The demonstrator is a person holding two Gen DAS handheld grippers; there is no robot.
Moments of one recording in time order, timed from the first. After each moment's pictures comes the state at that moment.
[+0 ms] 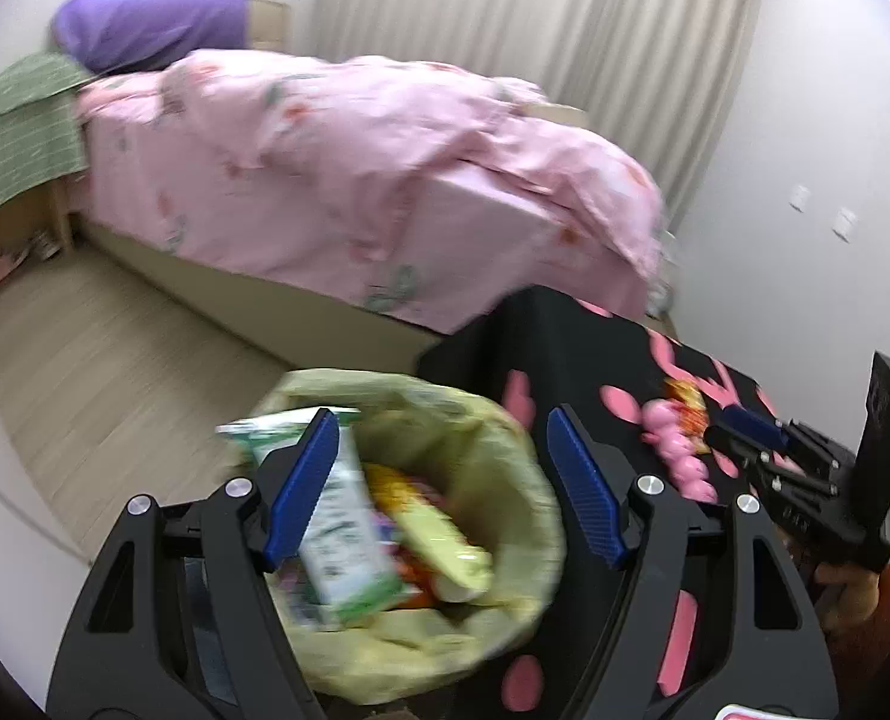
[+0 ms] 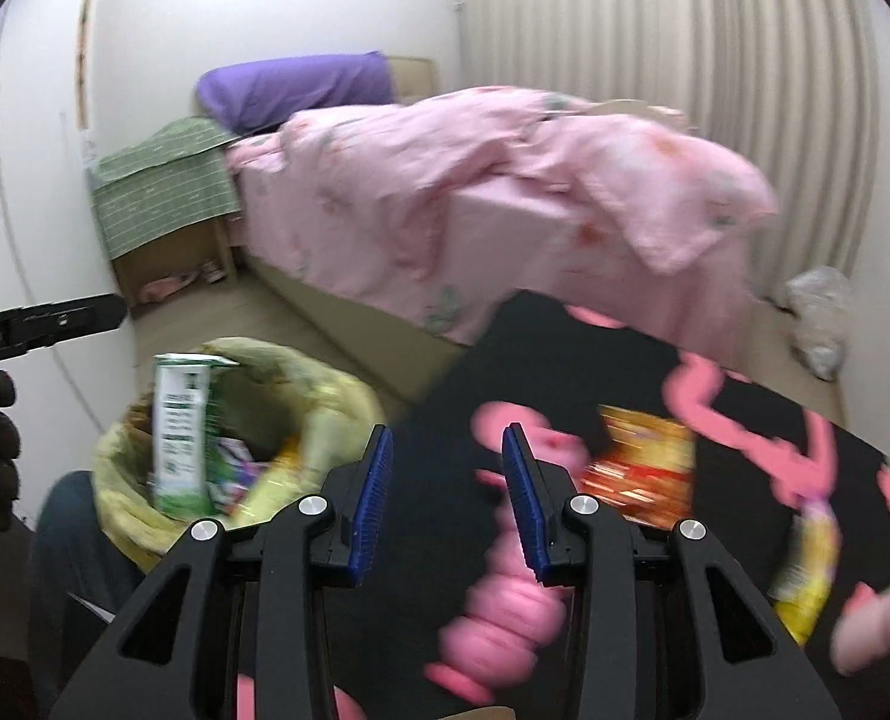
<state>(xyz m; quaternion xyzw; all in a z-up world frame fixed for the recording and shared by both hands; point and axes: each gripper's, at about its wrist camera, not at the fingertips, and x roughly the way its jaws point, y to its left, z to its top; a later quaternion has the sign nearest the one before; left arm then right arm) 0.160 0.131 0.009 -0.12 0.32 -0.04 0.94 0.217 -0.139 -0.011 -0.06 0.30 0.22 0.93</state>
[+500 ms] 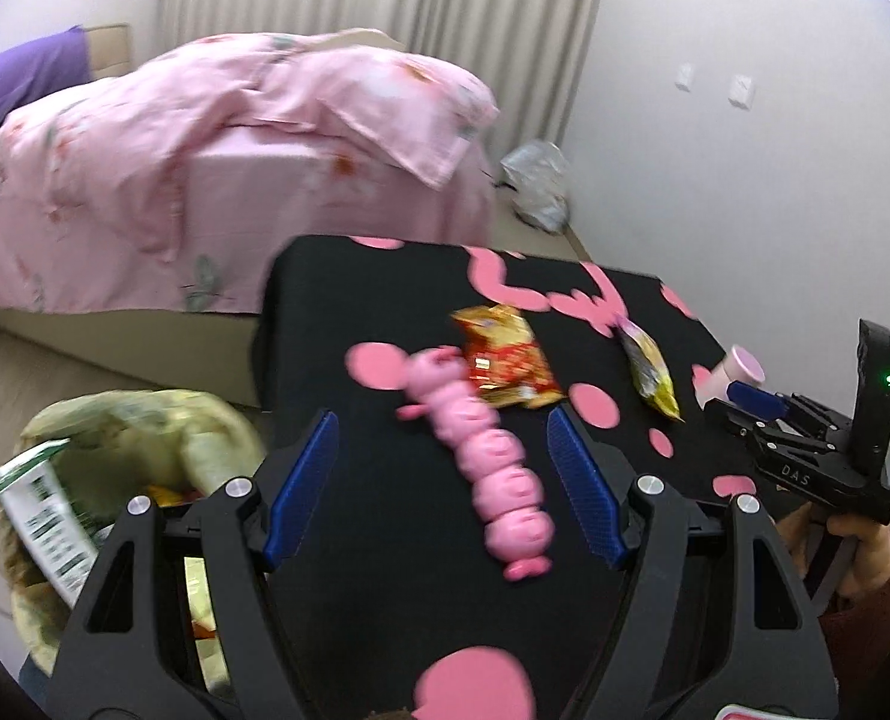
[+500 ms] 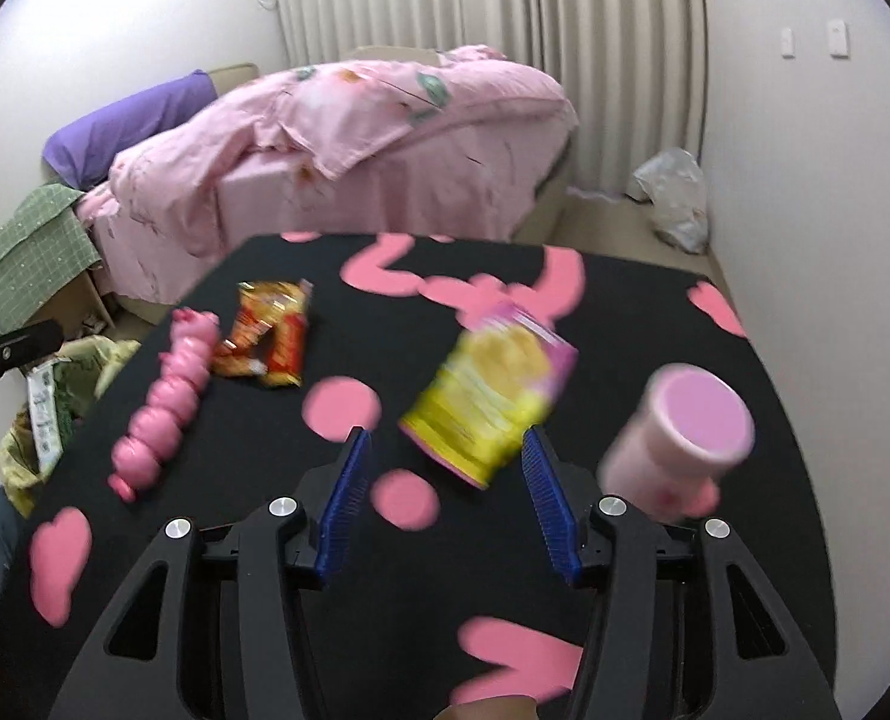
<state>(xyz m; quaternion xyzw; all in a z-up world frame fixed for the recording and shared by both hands) 0.209 -0.054 -0.012 -0.02 0.36 -0.17 0.92 0.200 -0.339 -0.053 0.02 0.35 0.07 0.93</state>
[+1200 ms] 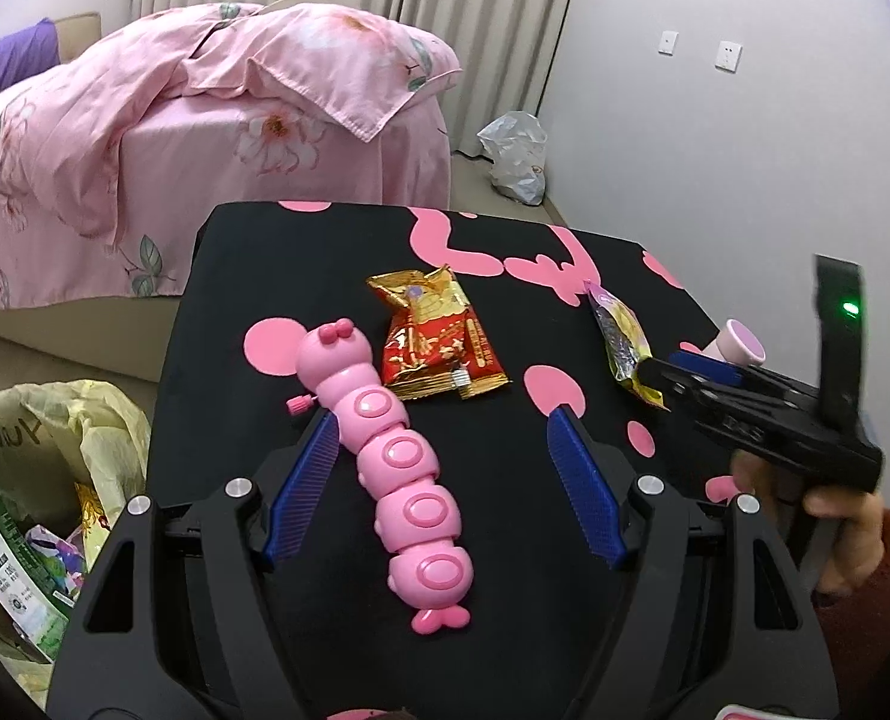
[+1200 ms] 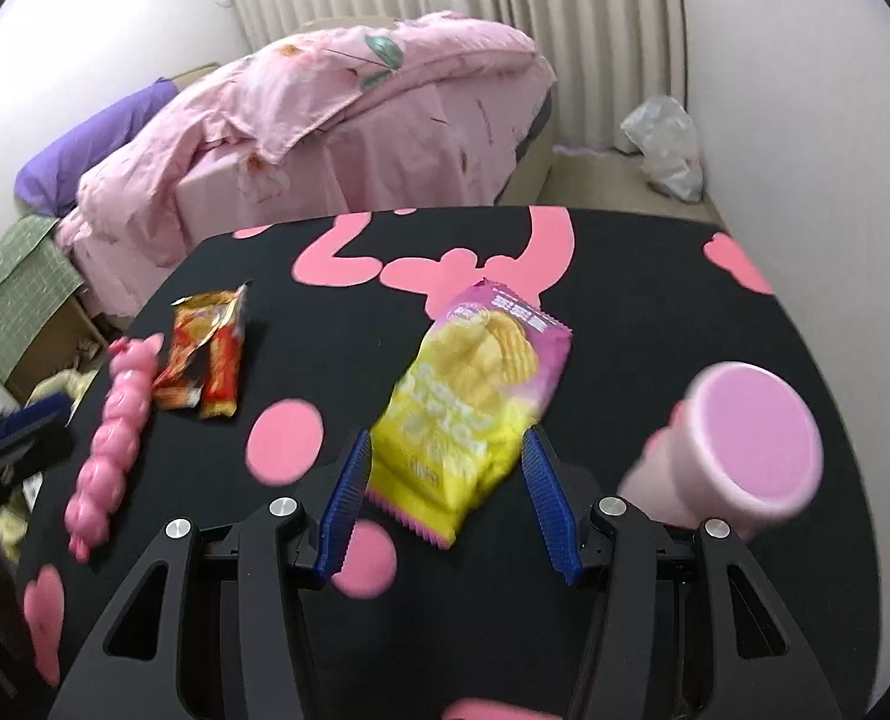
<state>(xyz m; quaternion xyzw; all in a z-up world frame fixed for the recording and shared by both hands) 0.229 -0.098 -0.043 -0.03 0.38 -0.19 0.91 0.262 -0.342 -0.080 0.07 0.39 0.05 0.92</state>
